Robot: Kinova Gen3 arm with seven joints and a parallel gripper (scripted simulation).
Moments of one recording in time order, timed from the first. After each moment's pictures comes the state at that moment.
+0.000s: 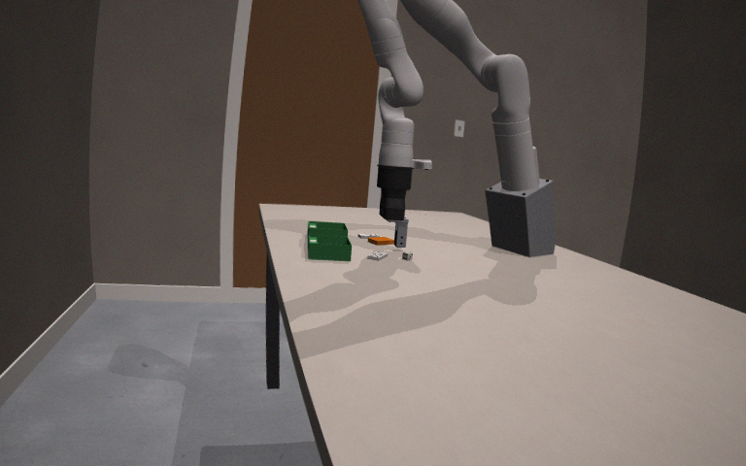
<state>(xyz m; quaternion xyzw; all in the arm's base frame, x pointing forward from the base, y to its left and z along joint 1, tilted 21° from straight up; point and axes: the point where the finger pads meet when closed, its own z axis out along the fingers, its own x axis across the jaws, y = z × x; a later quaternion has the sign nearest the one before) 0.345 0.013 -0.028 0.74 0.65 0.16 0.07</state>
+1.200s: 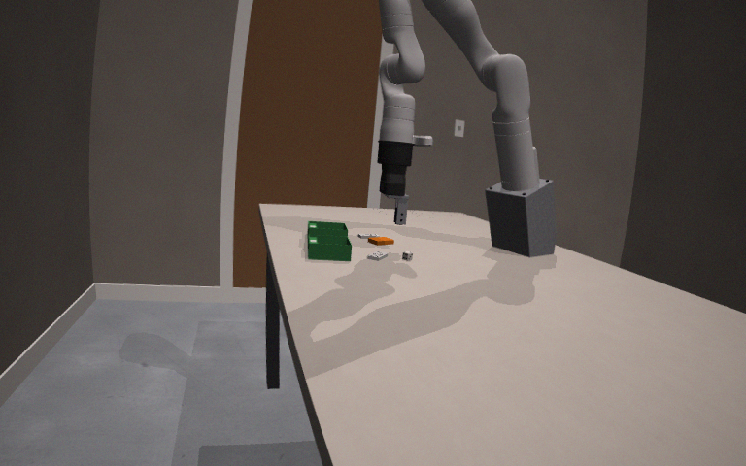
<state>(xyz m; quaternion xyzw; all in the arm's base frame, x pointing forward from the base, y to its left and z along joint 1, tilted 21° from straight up) 0.332 0.007 0.023 0.74 0.65 0.17 0.07</state>
